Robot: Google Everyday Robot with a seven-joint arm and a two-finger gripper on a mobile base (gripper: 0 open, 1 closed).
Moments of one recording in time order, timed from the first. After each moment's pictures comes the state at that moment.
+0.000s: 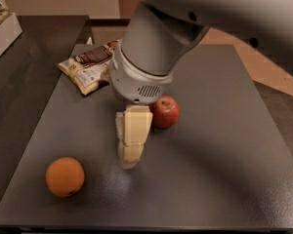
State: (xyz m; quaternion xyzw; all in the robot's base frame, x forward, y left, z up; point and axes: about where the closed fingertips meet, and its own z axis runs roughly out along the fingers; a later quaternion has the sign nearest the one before) arm 0.400 0.055 0.927 -0.78 0.58 0.11 0.19
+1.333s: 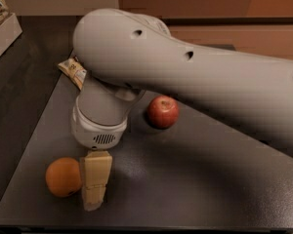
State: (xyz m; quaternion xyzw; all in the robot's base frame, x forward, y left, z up) arm 0.358 0.126 0.846 -0.80 0.56 0.16 0.15
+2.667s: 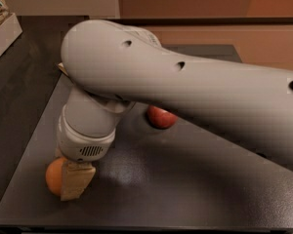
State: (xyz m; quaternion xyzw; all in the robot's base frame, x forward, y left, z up) arm 0.336 0.151 0.847 -0.80 0.55 0.19 0.16
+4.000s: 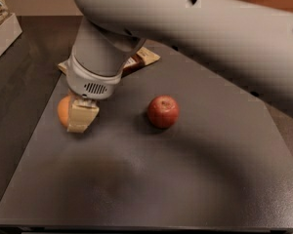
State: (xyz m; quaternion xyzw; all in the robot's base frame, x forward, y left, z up) arm 0.436 0.139 0.908 -0.75 0.61 0.13 0.22
